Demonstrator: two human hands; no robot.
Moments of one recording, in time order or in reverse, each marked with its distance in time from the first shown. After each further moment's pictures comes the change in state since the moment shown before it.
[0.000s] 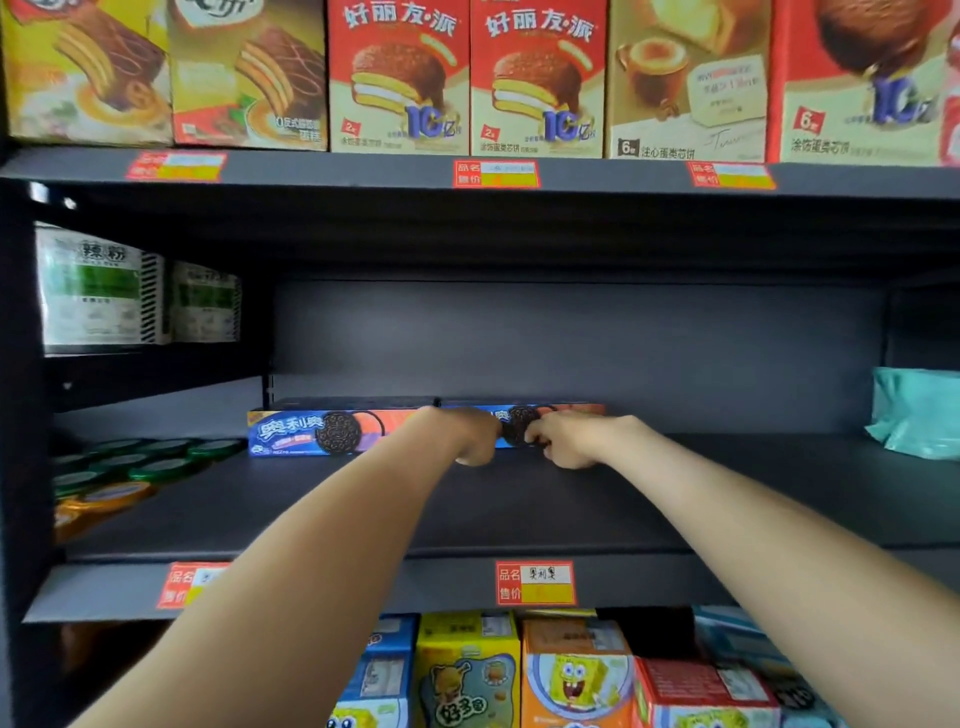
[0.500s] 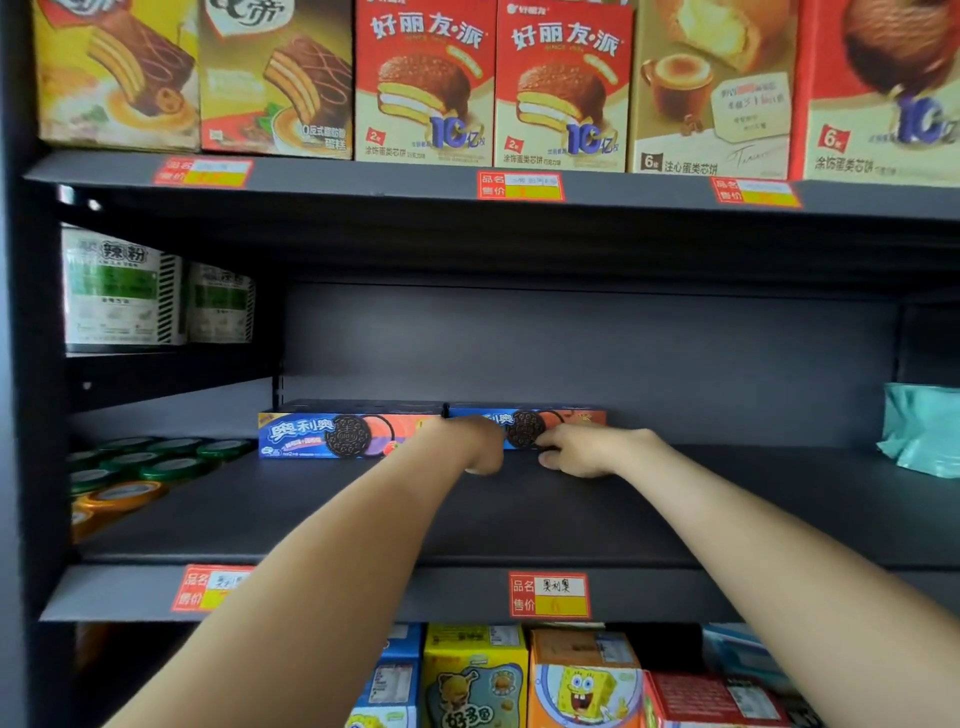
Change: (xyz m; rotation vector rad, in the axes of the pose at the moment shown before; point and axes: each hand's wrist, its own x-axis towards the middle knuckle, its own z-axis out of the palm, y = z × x) left_hand 0.006 -0.005 0.008 -0.055 0.020 -0.042; right_hand -0.005 -0.003 -0.005 0.162 -0.093 0.030
